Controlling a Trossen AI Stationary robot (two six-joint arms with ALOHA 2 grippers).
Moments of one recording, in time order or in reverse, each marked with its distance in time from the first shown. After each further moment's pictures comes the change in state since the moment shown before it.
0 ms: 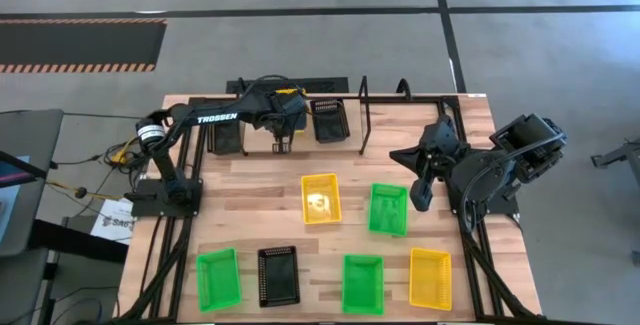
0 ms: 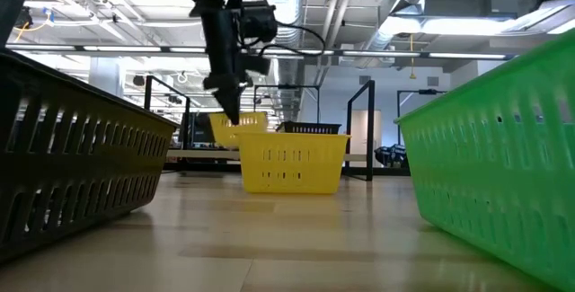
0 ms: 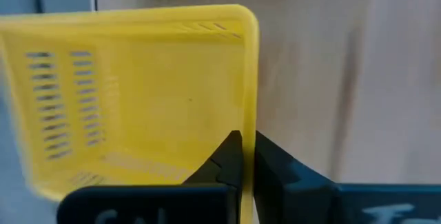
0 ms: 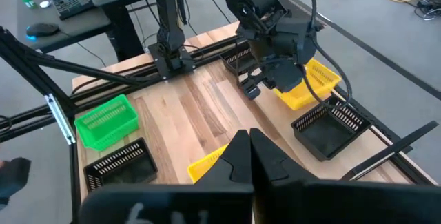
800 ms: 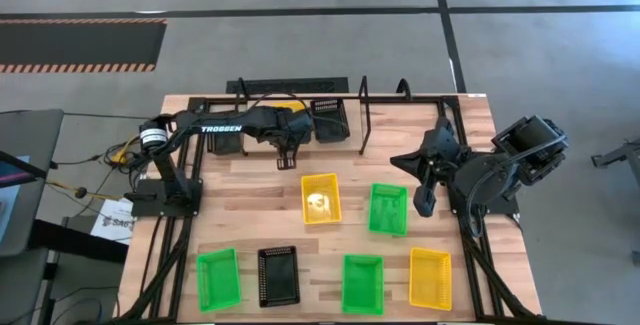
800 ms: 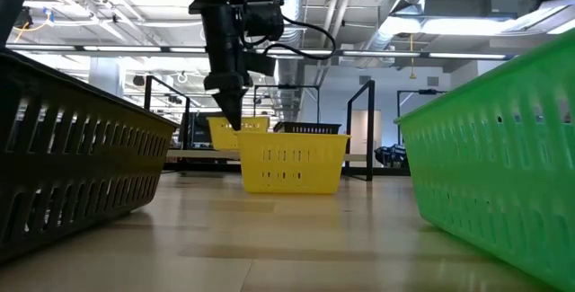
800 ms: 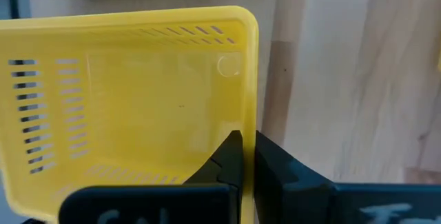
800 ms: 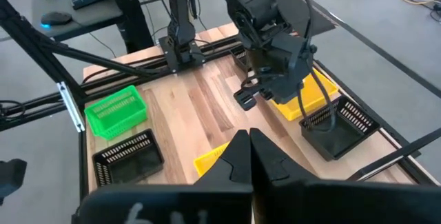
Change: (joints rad) left arm -0.116 0.011 -0.043 0.010 0.001 -0.147; right arm 0.021 0.000 0.000 0.004 -0.026 -0.026
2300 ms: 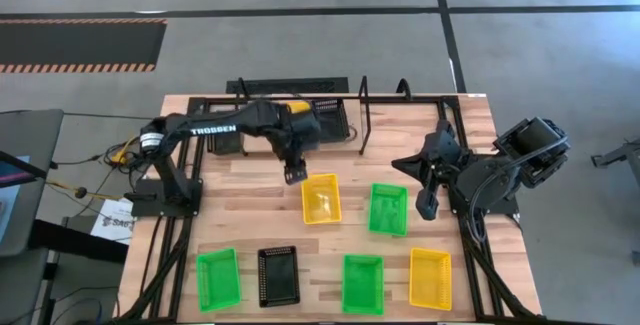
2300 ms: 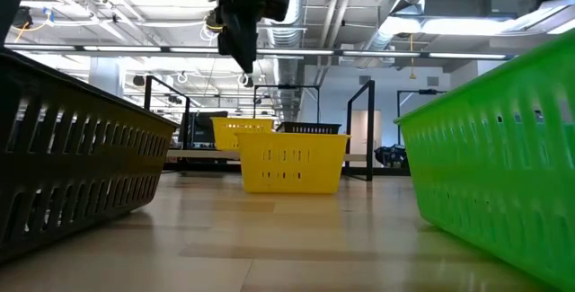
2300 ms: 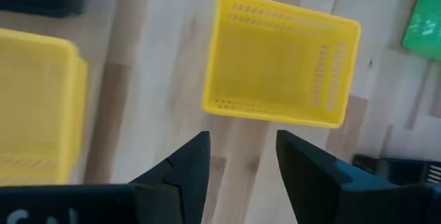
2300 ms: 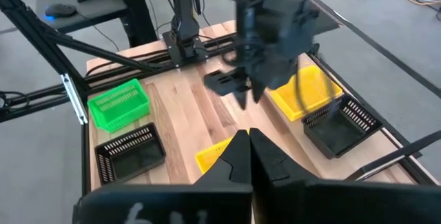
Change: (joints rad) left arm -0.132 -0.002 0.313 -0.315 0.373 -0.358; right arm 0.019 0.000 0.000 -0.017 -0.004 -0.003
